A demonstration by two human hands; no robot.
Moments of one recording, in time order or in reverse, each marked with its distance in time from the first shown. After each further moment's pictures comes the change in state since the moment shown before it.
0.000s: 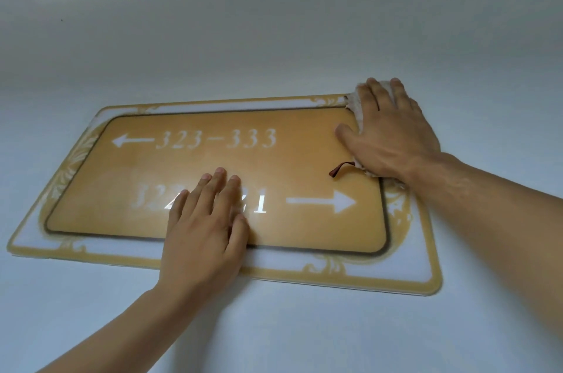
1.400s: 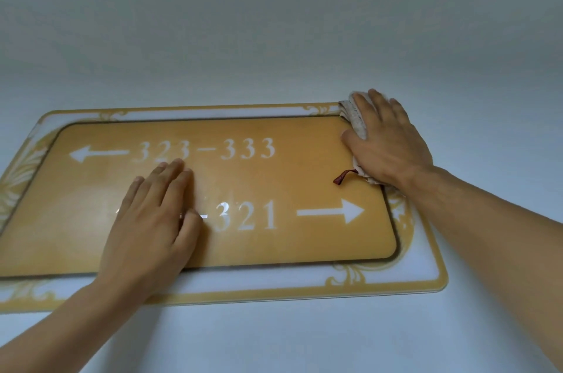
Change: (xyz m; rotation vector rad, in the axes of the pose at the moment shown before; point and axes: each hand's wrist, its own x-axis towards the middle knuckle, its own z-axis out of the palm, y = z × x) left_hand 0.049 -0.089 -0.016 -0.044 -0.007 0.170; right_hand -0.003 -0.011 -0.001 0.081 -0.020 0.226
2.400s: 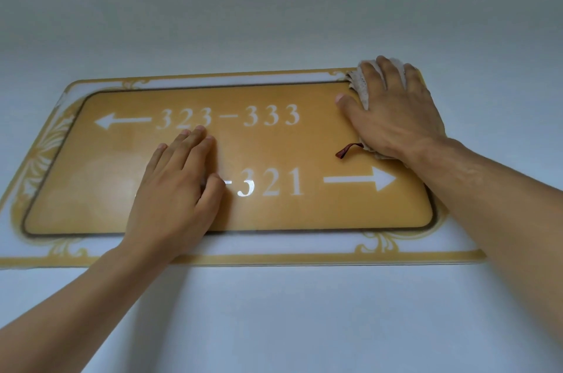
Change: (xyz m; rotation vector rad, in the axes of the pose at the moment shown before) left_hand -0.002 -0.003 0.004 -0.066 0.059 -0.013; right_hand -0.011 -0.038 0.015 -0.103 0.023 -0.026
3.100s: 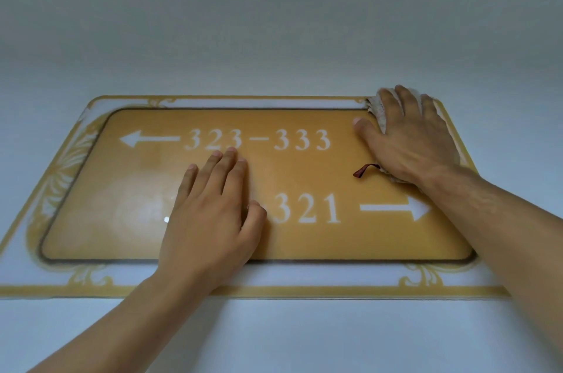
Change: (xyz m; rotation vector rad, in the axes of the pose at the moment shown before) left_hand -0.001 -0.002 -0.001 0.017 -0.055 0.012; right_hand 0.007 -0.021 0.009 -0.014 0.047 0.058
